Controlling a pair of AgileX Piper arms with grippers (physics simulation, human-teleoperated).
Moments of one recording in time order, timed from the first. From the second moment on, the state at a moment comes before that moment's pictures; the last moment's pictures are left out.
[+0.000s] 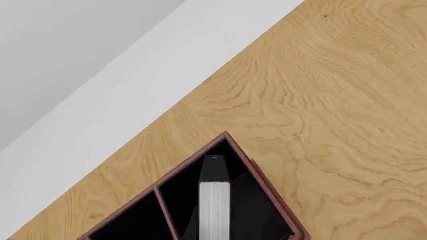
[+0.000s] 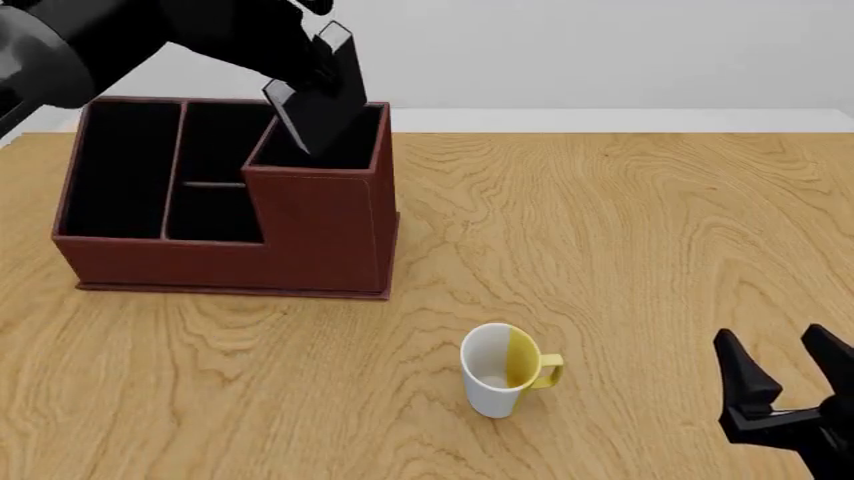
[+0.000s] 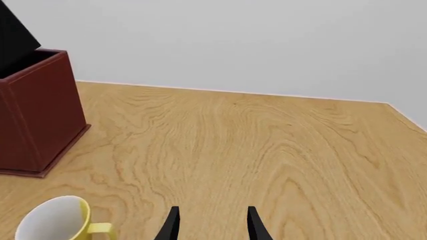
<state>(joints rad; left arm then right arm) -0.35 1.77 -1.85 0.71 0.43 0.01 0.39 0.00 -0.26 -0.07</state>
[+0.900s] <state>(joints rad) -0.32 1.85 -1.78 0.61 0.45 0.00 0.47 0.00 -0.33 -0.08</state>
